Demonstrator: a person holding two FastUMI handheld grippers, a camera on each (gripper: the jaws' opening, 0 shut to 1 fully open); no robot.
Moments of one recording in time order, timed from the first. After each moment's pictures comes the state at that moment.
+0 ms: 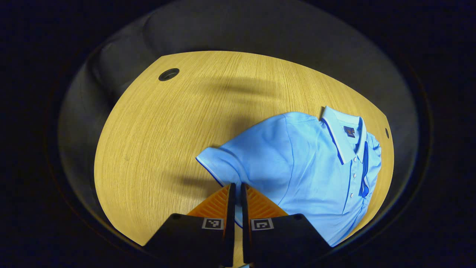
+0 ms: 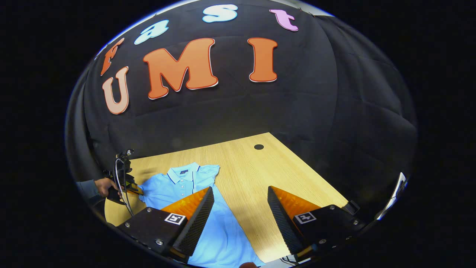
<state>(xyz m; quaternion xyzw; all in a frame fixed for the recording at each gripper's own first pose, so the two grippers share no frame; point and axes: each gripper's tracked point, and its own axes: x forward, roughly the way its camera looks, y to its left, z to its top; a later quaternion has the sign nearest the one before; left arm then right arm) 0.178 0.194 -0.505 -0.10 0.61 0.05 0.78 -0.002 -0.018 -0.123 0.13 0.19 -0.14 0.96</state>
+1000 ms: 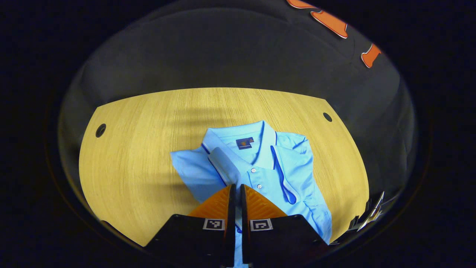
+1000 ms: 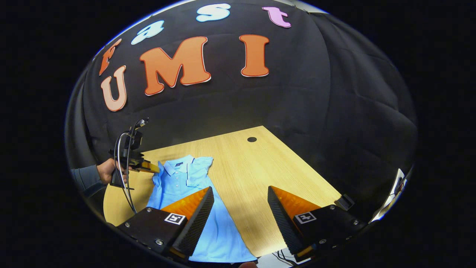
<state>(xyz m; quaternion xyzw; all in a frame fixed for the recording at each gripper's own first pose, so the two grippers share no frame) 0.225 0.009 -0.429 -0.07 0.54 -0.14 0.83 -0.046 -0.036 -0.146 0.14 0.21 -0.15 0.96</state>
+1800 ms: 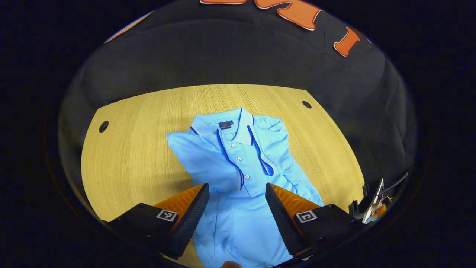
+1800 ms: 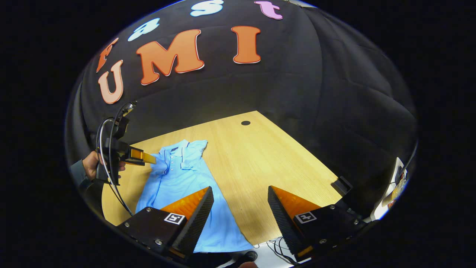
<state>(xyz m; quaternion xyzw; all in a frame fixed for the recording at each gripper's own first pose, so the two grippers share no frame) 0.131 0.011 -0.371 -0.06 0.52 -0.18 0.84 -0.071 -0.025 -0.195 0.15 0.25 -0.14 0.95</state>
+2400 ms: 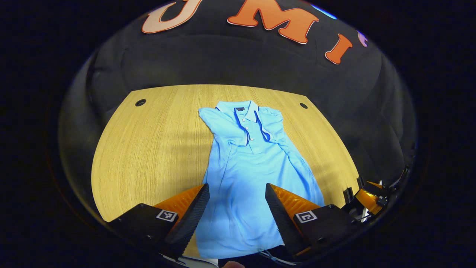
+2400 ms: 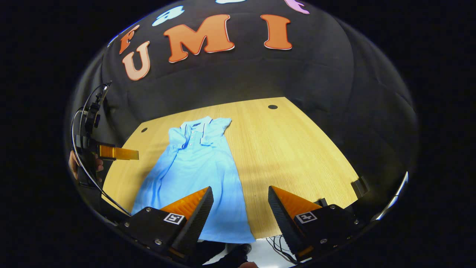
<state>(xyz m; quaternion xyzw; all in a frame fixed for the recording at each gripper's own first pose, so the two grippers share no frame) -0.023 0.066 -0.330 -0.08 0.49 -0.12 0.86 -0.086 0.012 -0.248 0.10 0.31 -0.02 0.95</state>
